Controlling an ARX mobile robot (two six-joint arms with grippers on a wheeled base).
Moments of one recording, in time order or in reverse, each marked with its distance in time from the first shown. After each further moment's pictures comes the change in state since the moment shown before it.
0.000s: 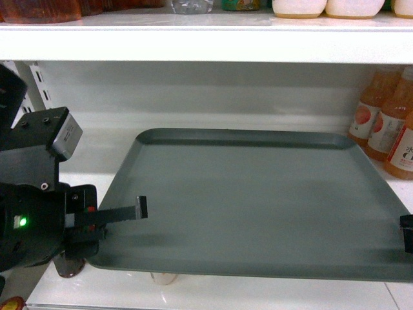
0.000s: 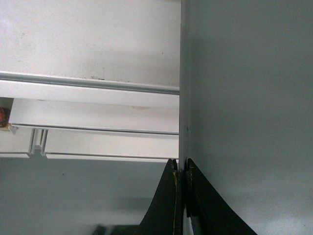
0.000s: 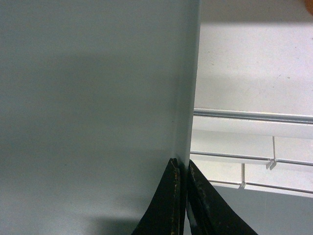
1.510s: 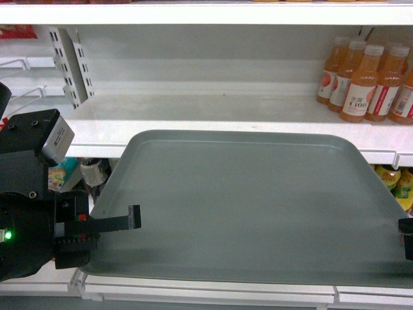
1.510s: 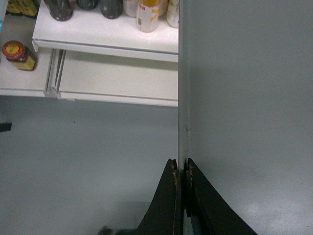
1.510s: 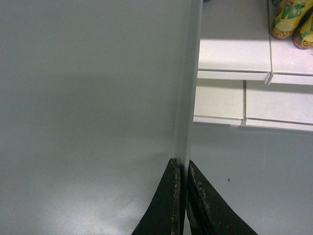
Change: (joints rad) left arm -0.004 -0.032 -0.029 0.003 -0.023 0.011; right arm 0.004 -0.013 -0.015 0.005 -0.004 0.005
